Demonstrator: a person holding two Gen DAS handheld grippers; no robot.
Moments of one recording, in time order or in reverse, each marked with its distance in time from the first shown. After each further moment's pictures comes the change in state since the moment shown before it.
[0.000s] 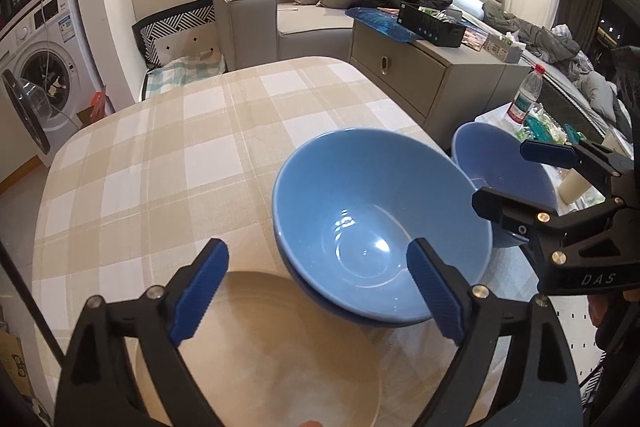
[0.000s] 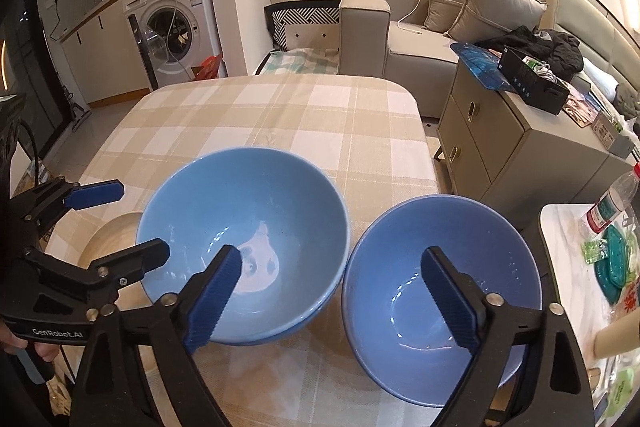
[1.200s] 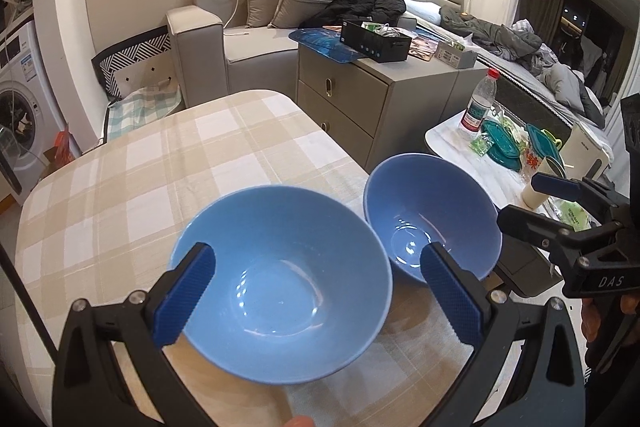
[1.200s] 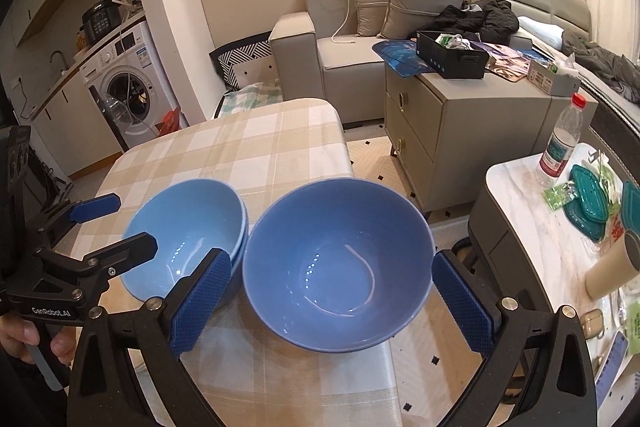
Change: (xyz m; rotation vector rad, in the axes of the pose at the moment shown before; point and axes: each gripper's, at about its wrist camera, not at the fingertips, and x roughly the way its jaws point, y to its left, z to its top) left arm 0.000 -0.072 0.041 0.092 -0.047 -0.097; right arm -0.067 -0.094 -0.041 0.249 -0.074 -0.051
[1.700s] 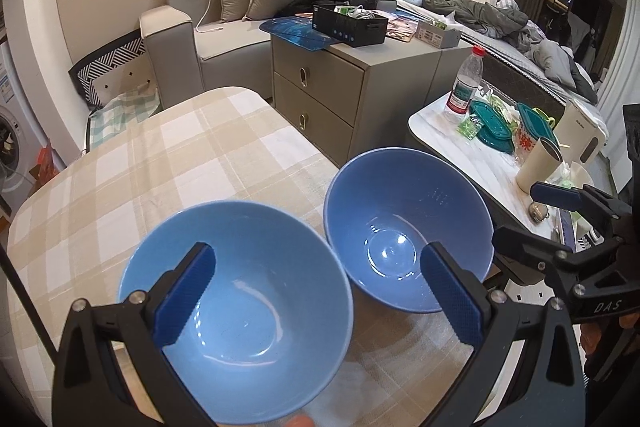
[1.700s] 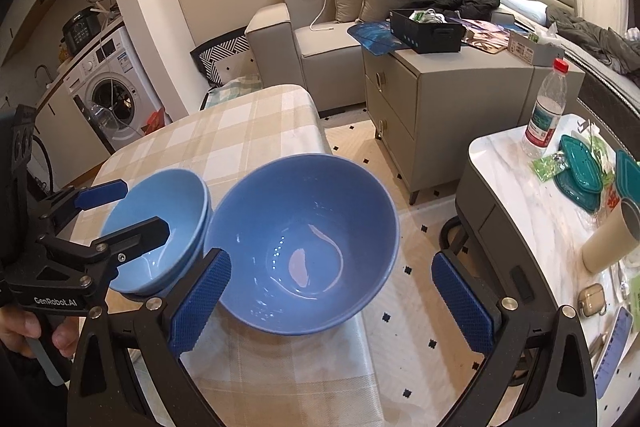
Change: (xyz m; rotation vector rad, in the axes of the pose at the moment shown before) left arm 0.033 -0.034 0.015 0.072 0.044 -0.028; right arm 0.010 -0.032 -0.015 0.068 0.040 -0.026
